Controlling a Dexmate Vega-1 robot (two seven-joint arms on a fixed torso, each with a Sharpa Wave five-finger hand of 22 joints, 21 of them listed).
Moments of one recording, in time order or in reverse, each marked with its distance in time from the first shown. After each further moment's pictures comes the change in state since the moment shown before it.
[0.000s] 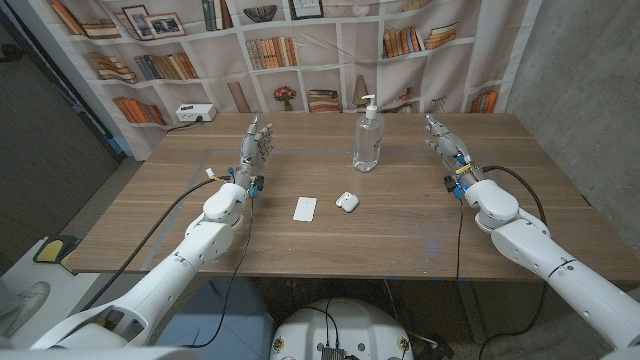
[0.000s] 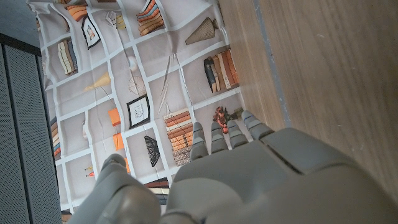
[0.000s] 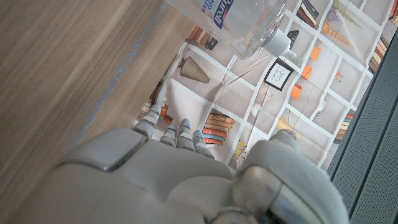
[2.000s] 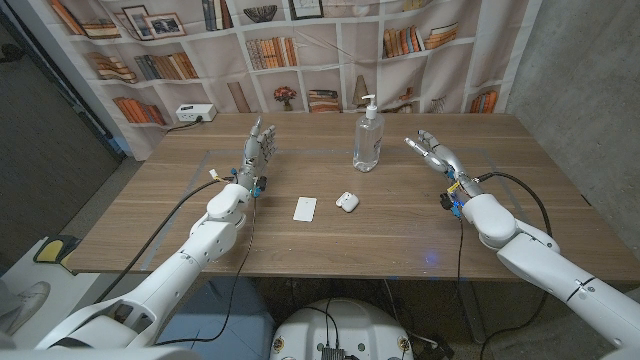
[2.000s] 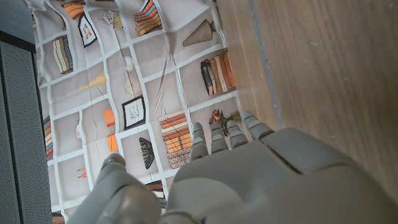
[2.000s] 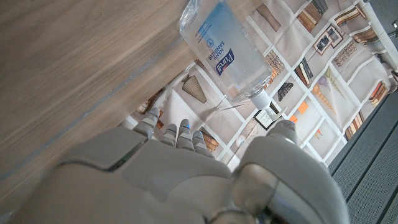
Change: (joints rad) left arm -0.028 -0.030 0.011 0.065 -0.011 -0.016 -0.029; left_hand 0.004 0.004 -0.007 -0.001 -0.001 0.005 0.005 0.000 0.000 0.009 0.009 0.004 0.000 0.000 0.000 0.000 0.000 0.000 0.000 0.000 0.000; right arm -0.127 -0.096 -0.010 -0.199 -0.252 -0.114 -0.116; right_hand 0.053 0.017 0.023 -0.037 -0.016 -0.028 -0.018 0.000 0.000 -0.016 -0.013 0.000 0.005 -0.016 0.002 -0.003 0.005 -0.055 -0.002 0.000 0.000
